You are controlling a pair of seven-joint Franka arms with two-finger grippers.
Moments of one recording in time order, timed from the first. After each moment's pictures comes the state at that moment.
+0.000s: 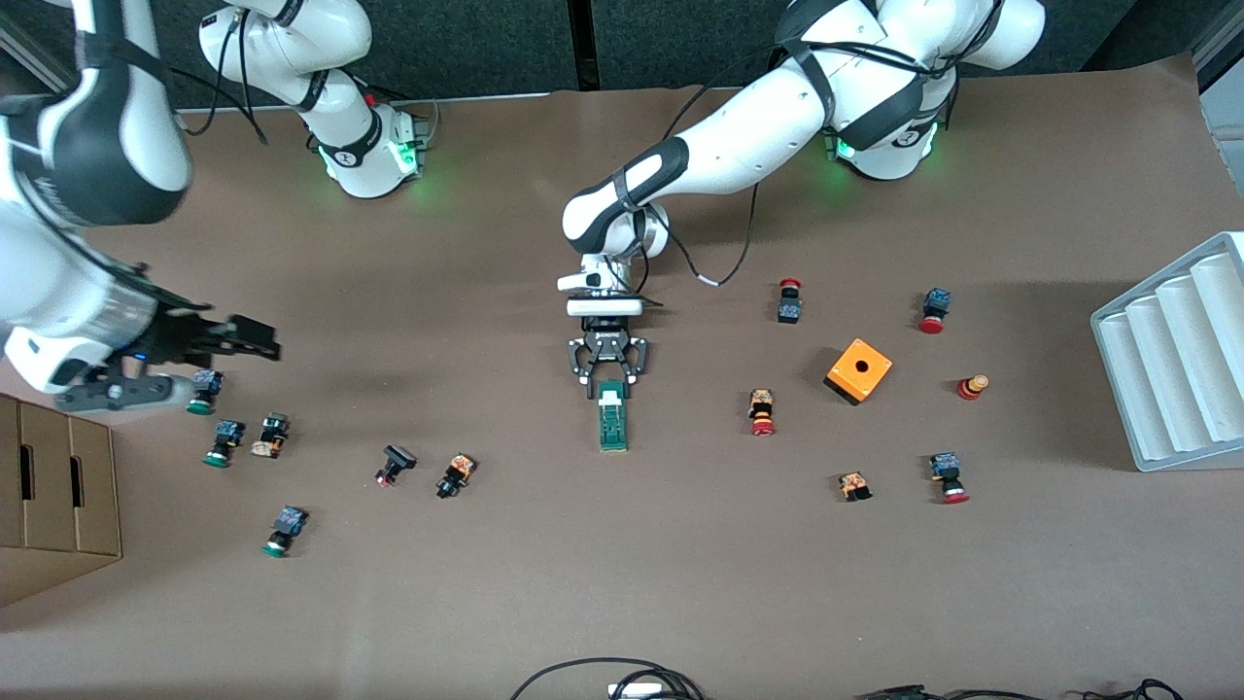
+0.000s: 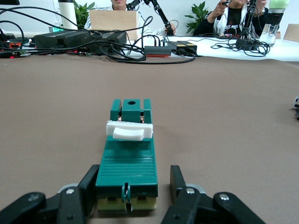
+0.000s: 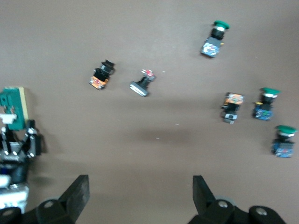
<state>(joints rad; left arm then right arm) -0.69 1.03 -0.48 -1.64 2.08 1.87 -2.49 0.24 0.09 -0.15 -1.74 0.11 1.77 0.09</state>
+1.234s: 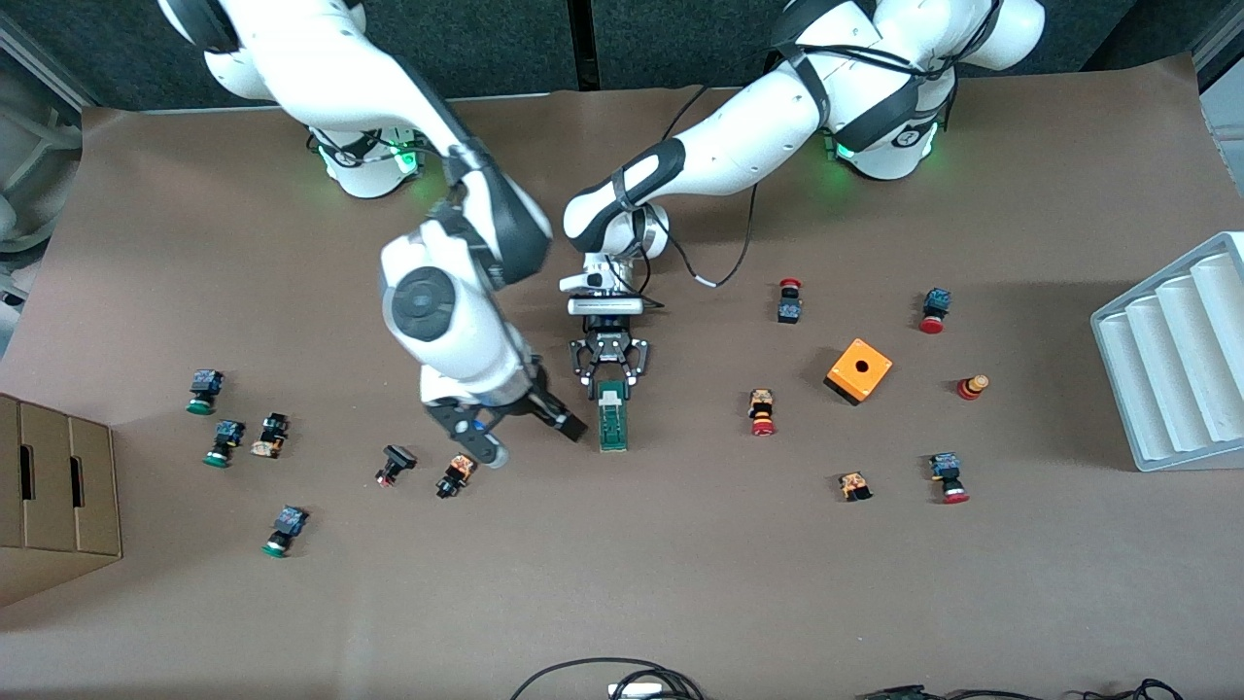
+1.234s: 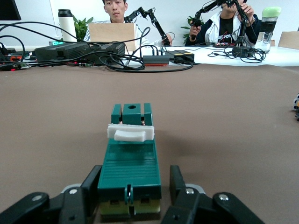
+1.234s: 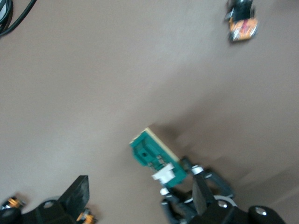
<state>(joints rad) -0.71 1.05 -0.46 -1.64 2.12 1.83 -2.50 0.70 0.57 -0.16 -1.46 0.27 2.18 1.25</state>
